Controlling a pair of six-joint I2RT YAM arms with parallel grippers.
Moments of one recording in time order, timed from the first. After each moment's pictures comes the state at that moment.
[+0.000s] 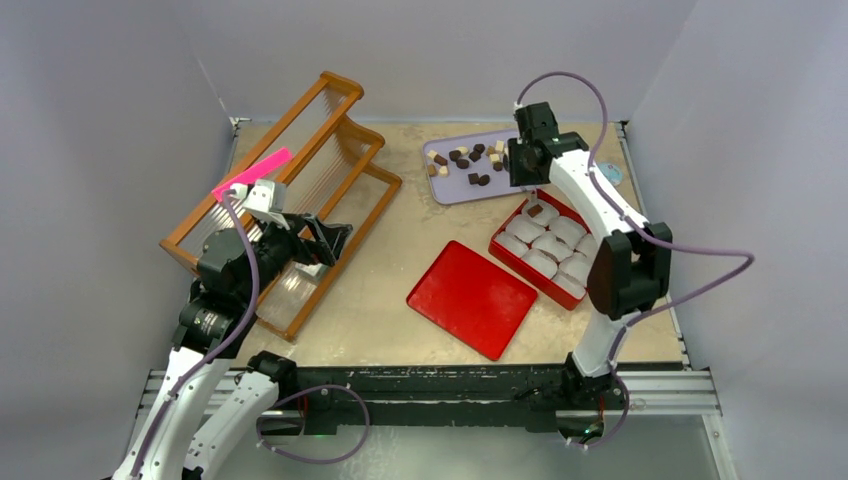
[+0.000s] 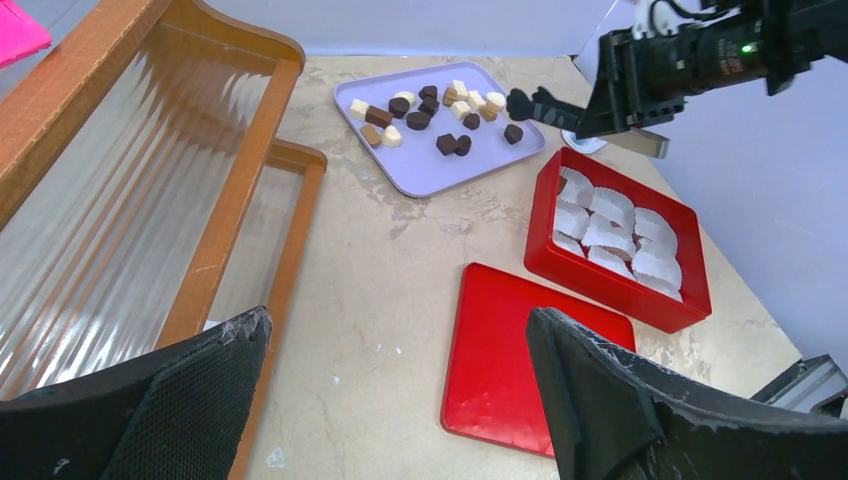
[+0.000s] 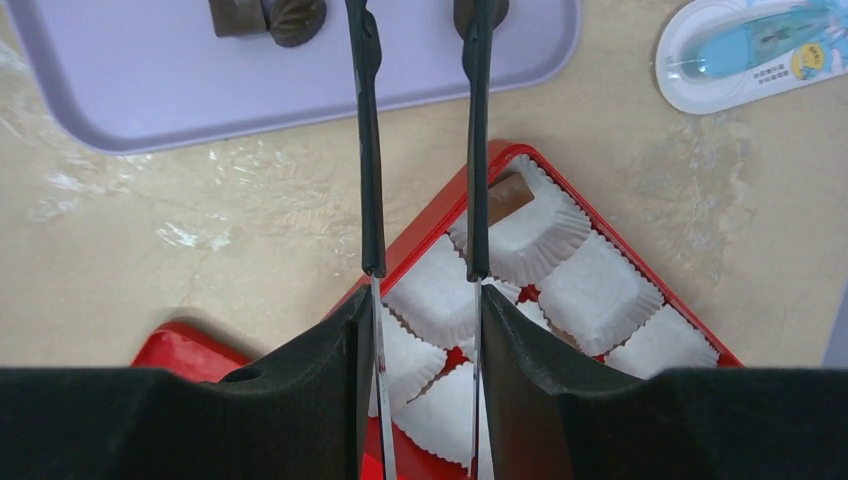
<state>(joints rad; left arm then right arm) -0.33 0.59 0.85 -0.38 0.15 -0.31 0.26 1.78 1.64 -0.78 0.21 0.16</state>
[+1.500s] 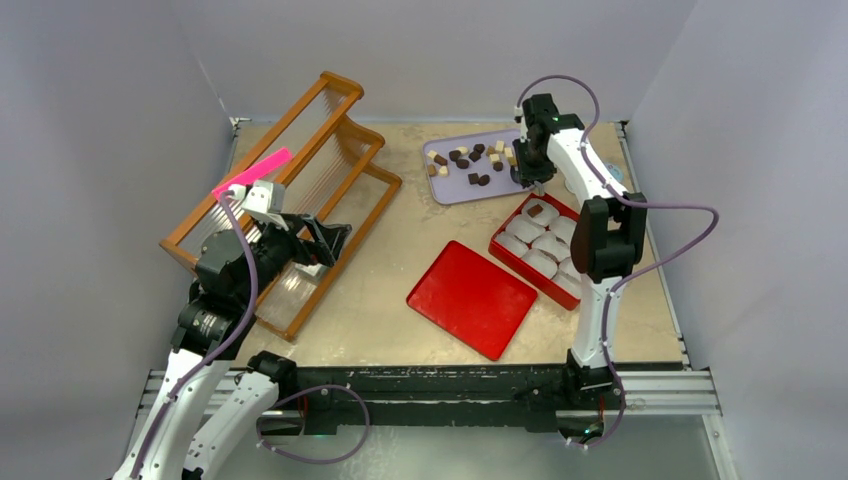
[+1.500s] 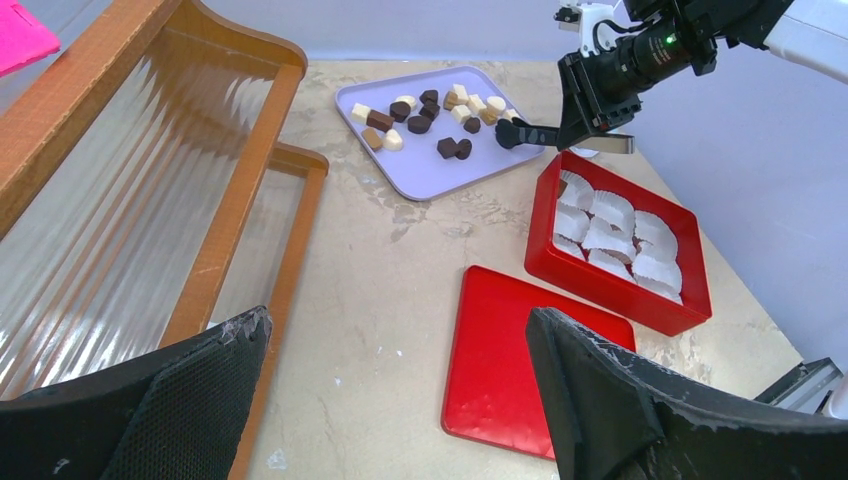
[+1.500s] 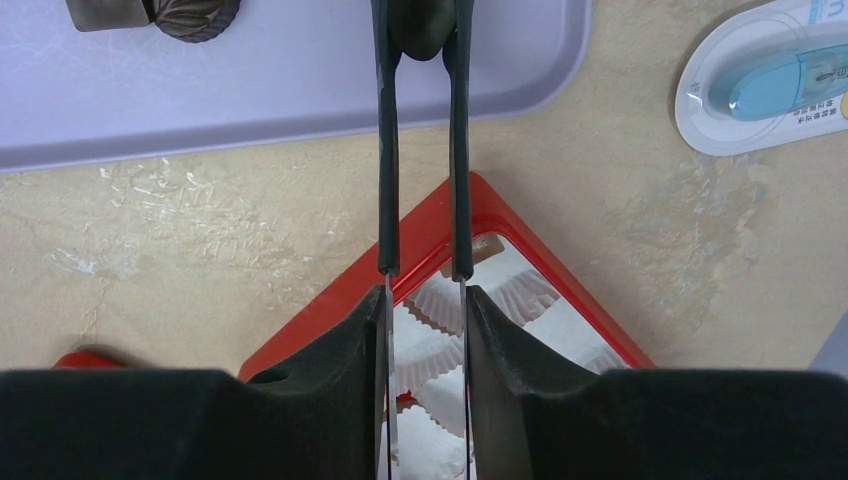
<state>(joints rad) -0.33 0.58 0.85 -0.38 0.15 -0.31 0.16 2.12 1.95 -0.98 0.11 0.02</state>
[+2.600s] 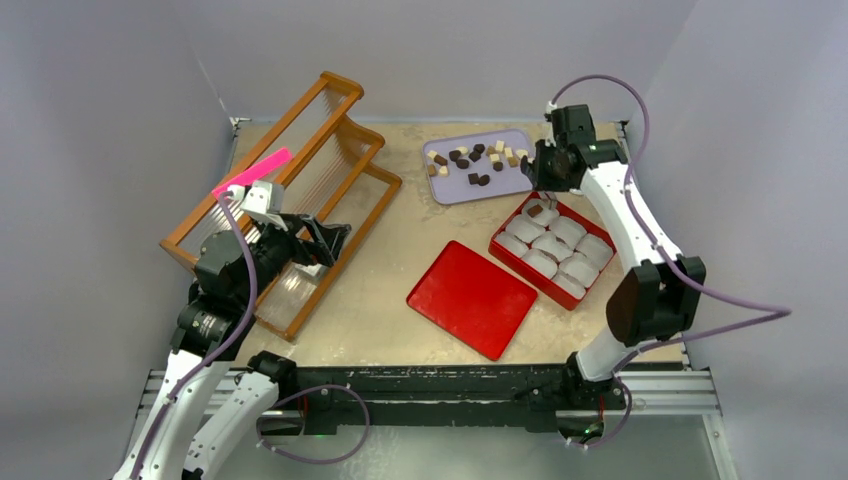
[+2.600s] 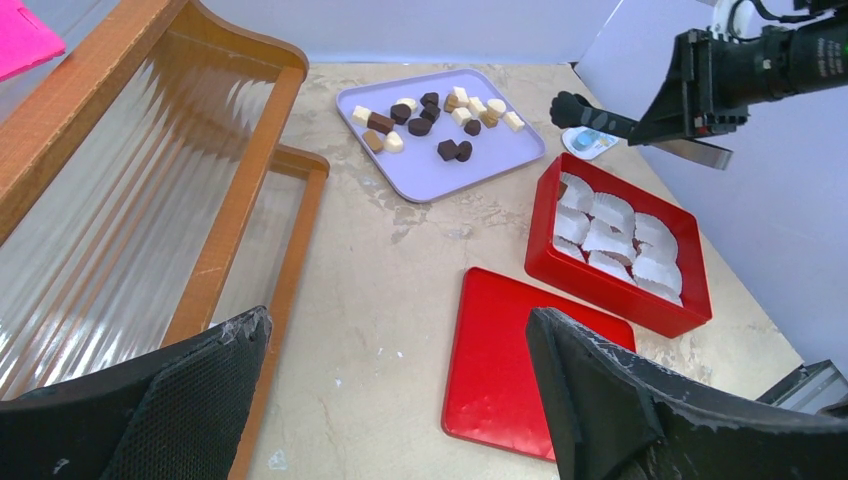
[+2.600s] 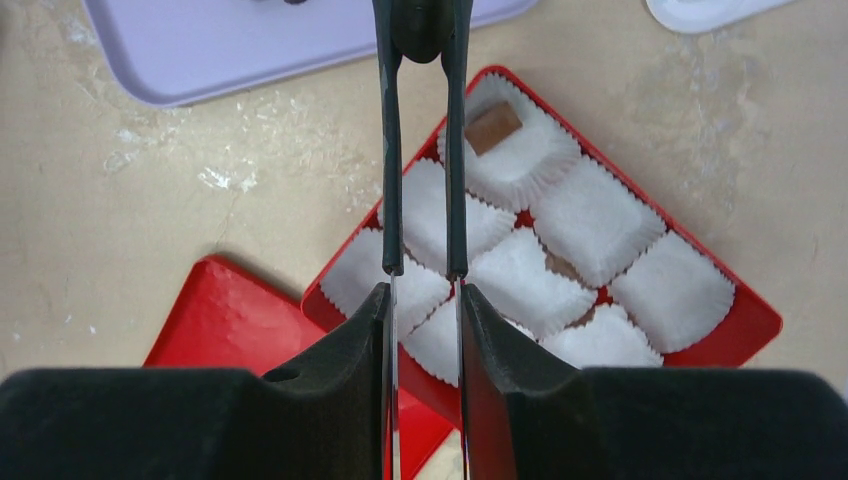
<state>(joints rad) -0.33 0.58 0.85 -0.38 0.14 -0.31 0.16 1.65 1.59 -0.87 0.06 0.19</state>
